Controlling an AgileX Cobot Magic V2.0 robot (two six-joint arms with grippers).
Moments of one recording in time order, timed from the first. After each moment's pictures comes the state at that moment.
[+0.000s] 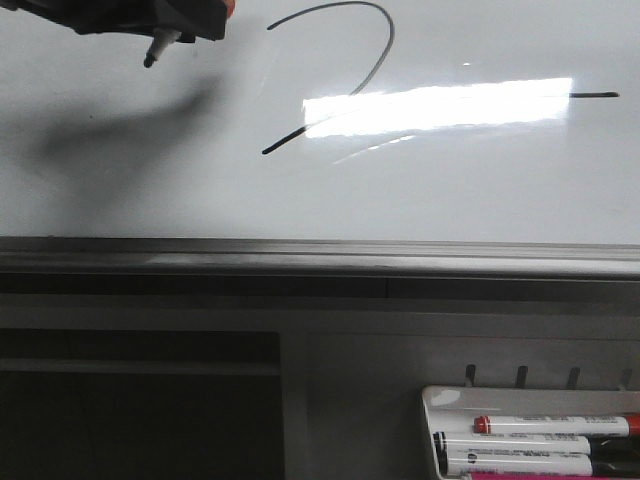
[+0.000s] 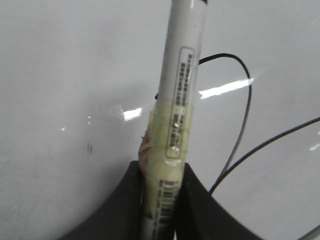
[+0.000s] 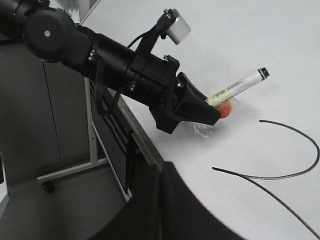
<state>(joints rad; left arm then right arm) -0.66 1.32 -0.82 -0.51 -0.09 0.34 0.65 0.73 -0.86 0.60 0.53 -0.78</state>
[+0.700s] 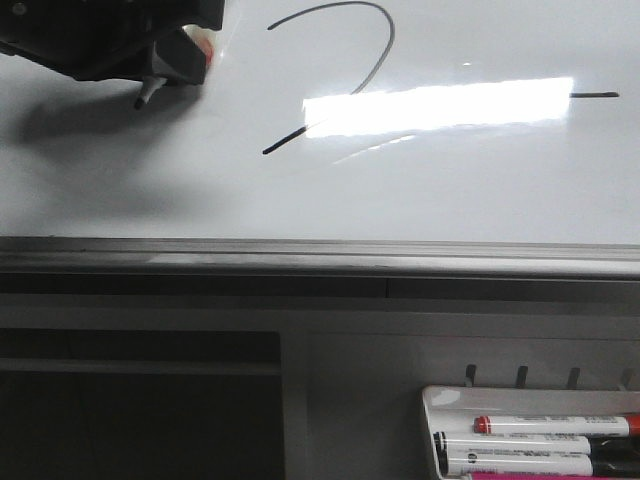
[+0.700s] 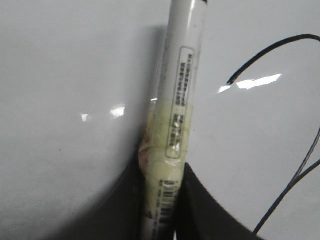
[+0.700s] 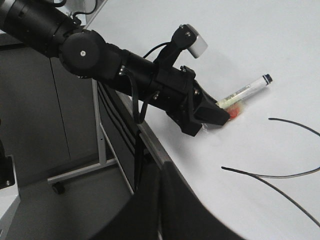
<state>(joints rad) -0.59 1.41 -0.82 -0.51 -0.14 0.34 0.65 0.73 -0.86 0.63 0.54 -0.78</state>
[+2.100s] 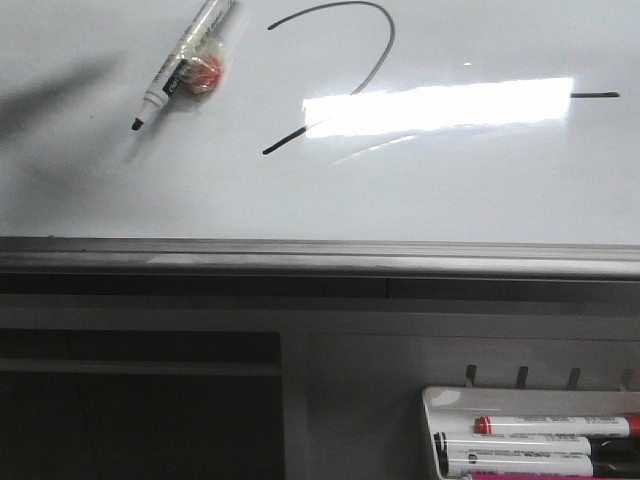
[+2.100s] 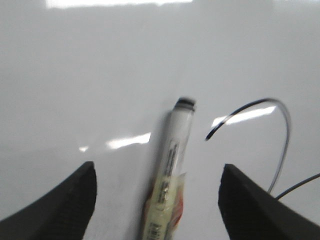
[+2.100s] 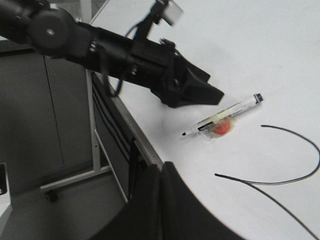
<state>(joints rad) -0.57 1.19 -0.82 -0.48 -0.08 0.34 0.65 0.71 -0.86 0.61 0.51 -0.78</state>
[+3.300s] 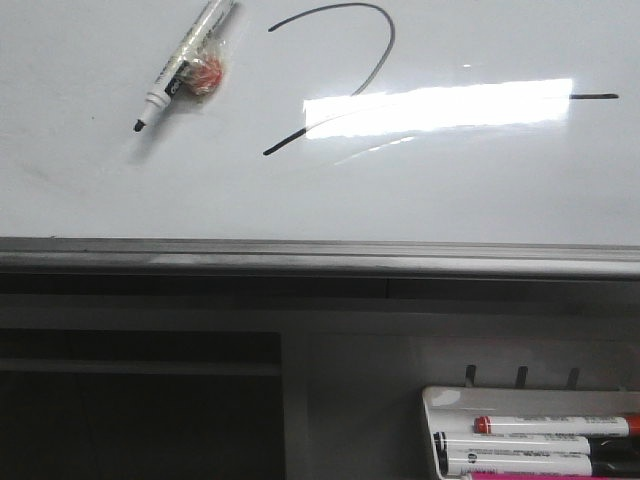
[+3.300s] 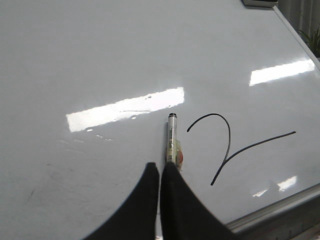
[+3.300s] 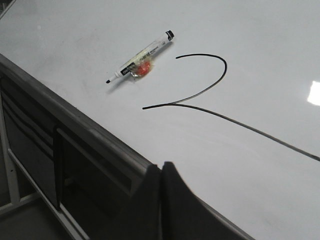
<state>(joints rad) -0.40 -0.01 -0.40 -0.28 0.38 0.35 0.56 0.17 -0.20 0.56 0.16 -0.74</state>
